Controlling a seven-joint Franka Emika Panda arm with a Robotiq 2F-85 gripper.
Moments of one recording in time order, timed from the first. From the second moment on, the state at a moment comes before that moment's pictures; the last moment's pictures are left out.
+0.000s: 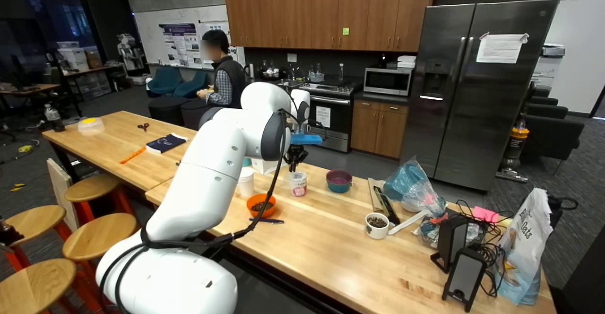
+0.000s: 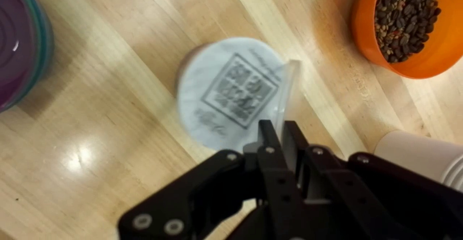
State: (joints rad) arm 0.07 0.80 0.17 -1.13 -0.03 1.73 -0.64
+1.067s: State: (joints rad) arm 0.11 0.75 0.18 -1.13 -0.03 1.72 -0.64
